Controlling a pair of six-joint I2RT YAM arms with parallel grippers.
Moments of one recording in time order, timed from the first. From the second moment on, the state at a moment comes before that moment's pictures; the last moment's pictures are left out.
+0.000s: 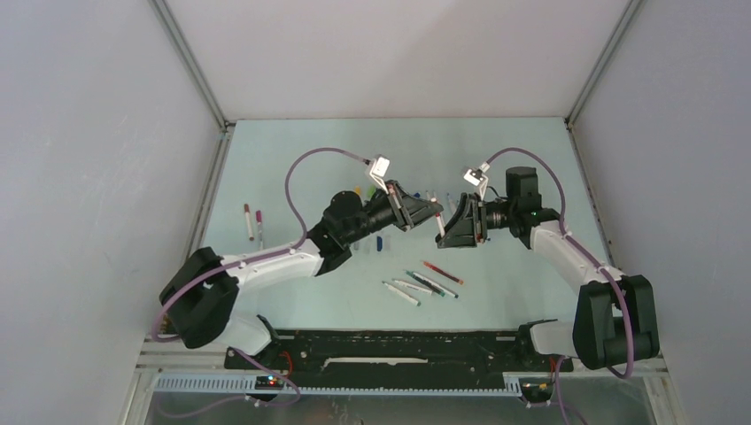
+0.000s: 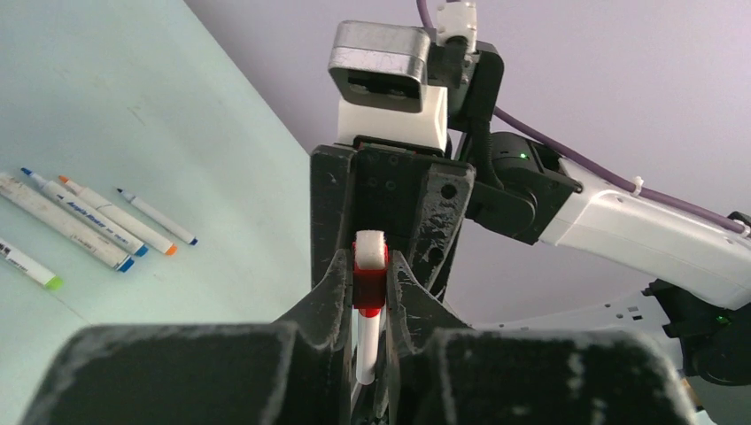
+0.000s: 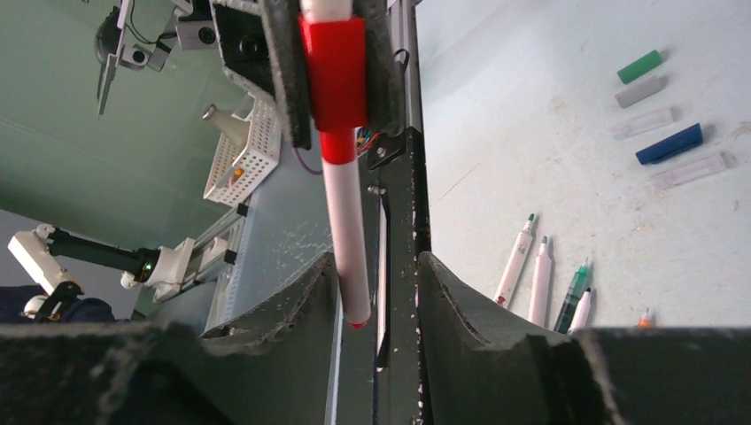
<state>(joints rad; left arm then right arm) -0.85 1.43 0.81 0.71 0.25 -0.88 0.18 1.31 0.77 -0.13 -1.49 0.12</state>
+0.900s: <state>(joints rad) -0.86 1.40 0.83 0.59 0.22 -0.83 0.20 1.31 0.80 -0.05 -1.46 0.18</state>
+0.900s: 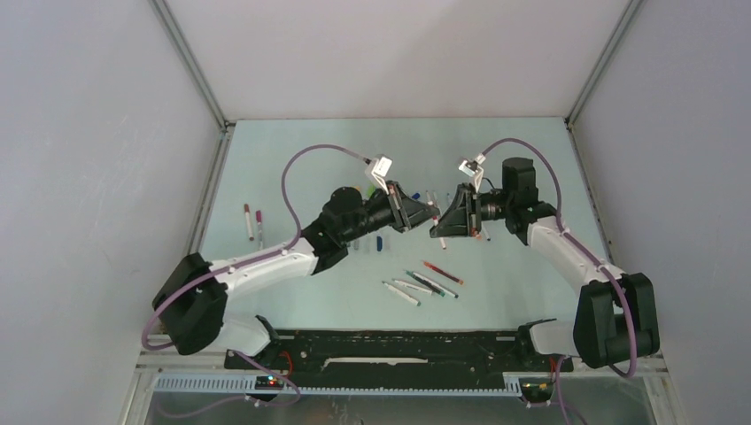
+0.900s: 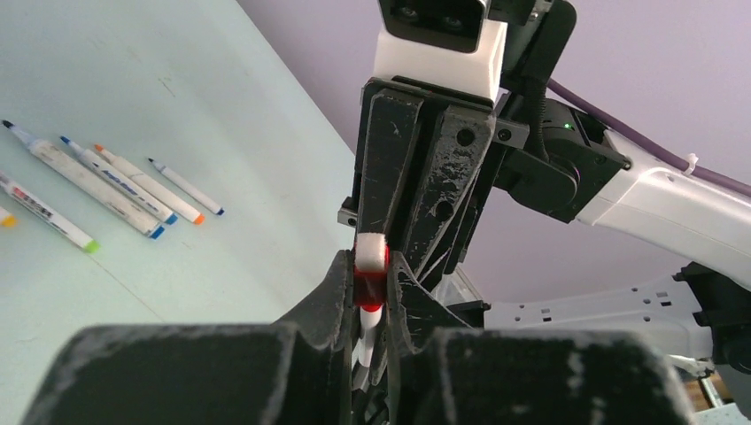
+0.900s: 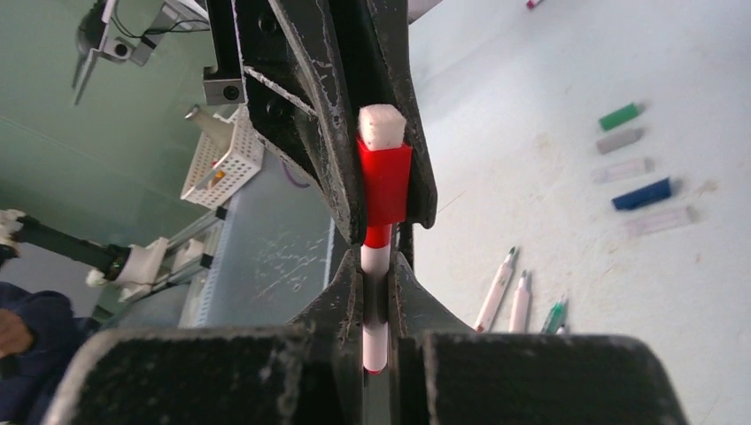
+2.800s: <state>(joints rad) -0.56 0.98 0.39 0.49 0.23 -0.87 0.38 1.57 0.94 -0.70 -0.54 -0.49</state>
